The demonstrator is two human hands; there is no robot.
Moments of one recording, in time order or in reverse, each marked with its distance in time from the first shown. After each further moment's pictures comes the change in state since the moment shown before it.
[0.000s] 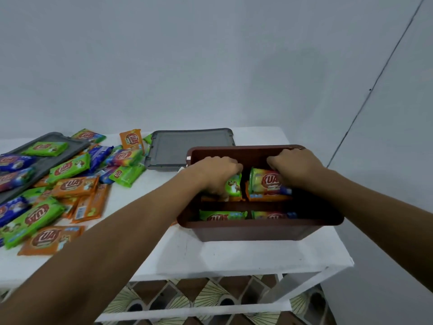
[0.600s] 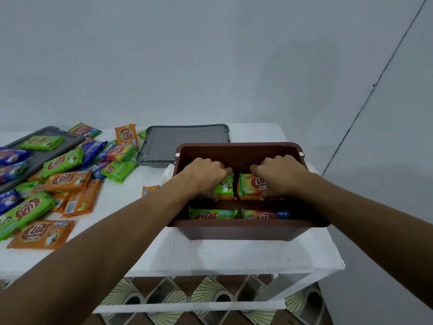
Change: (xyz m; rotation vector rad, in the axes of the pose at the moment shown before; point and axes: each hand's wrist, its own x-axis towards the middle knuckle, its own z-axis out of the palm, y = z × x) left_hand 0.006 0.012 0.016 0.232 -0.026 -0.086; right_hand 0.005 -0.008 0.019 0.009 -0.115 -0.156
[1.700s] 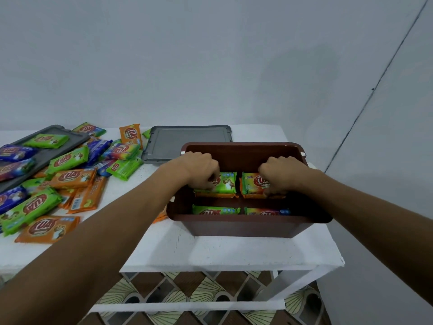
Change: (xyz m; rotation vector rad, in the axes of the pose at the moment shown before) left_hand -0.021 -0.028 -0.008 -0.142 -0.052 -0.002; right_hand -0.004 -0.003 -0.011 0.130 -0.149 0.061
